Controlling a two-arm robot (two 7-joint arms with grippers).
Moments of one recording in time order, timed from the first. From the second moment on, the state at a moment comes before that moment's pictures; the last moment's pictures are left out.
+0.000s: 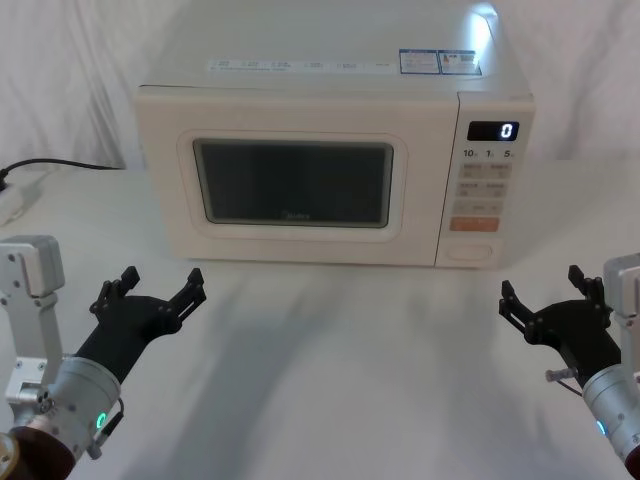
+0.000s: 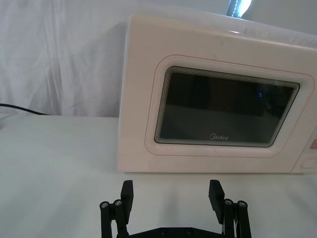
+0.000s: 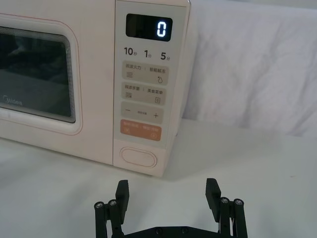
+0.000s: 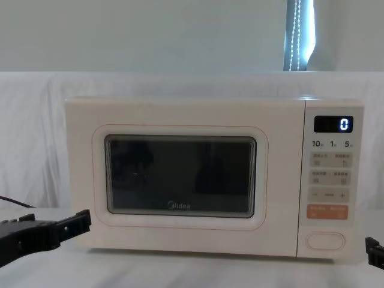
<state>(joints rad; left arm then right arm) -0.03 0.27 0.11 -1.65 -0.42 0.15 -0.14 0.00 0.12 -0.08 -1.57 0.02 -0.01 0.09</state>
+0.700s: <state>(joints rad) -0.03 0.27 0.11 -1.66 -0.42 0.15 -0.14 0.00 0.12 -0.08 -1.57 0.02 -0.01 0.09</state>
